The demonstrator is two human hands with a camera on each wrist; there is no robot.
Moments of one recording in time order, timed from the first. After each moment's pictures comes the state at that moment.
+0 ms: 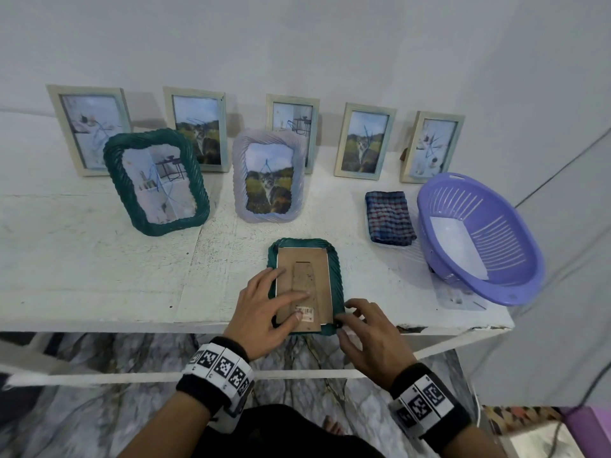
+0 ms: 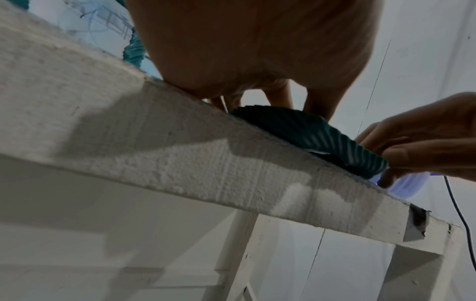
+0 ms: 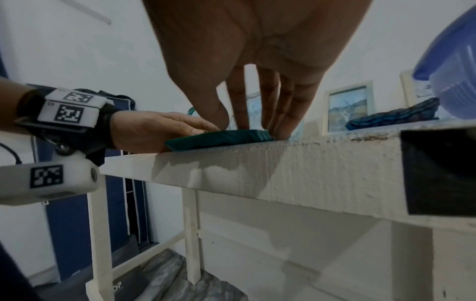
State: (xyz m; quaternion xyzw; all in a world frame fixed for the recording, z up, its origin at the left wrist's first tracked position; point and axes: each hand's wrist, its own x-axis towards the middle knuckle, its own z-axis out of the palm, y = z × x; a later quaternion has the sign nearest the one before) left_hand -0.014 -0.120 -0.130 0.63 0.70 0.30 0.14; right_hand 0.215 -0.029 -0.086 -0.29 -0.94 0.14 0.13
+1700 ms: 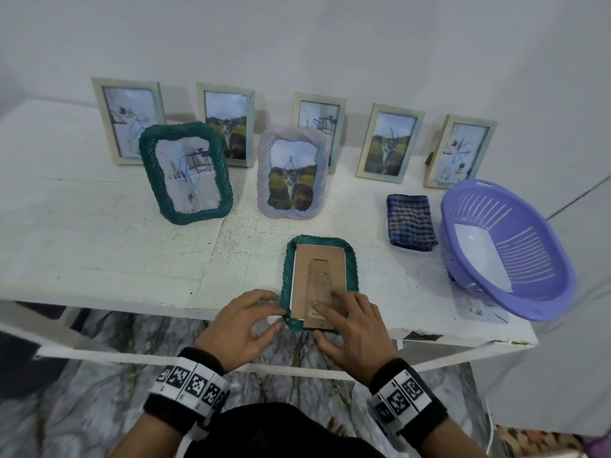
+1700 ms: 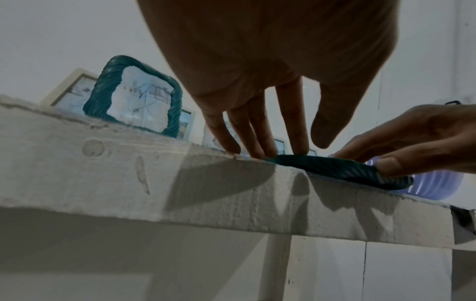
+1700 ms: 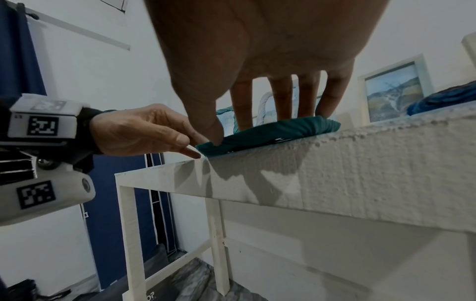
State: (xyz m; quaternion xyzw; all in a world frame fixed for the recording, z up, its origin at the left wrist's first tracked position) left_hand -0.038 -0.174 -0.115 0.62 0.69 0.34 0.15; right_hand 0.172 -0.044 -0.087 -0.30 -0.95 0.10 0.06
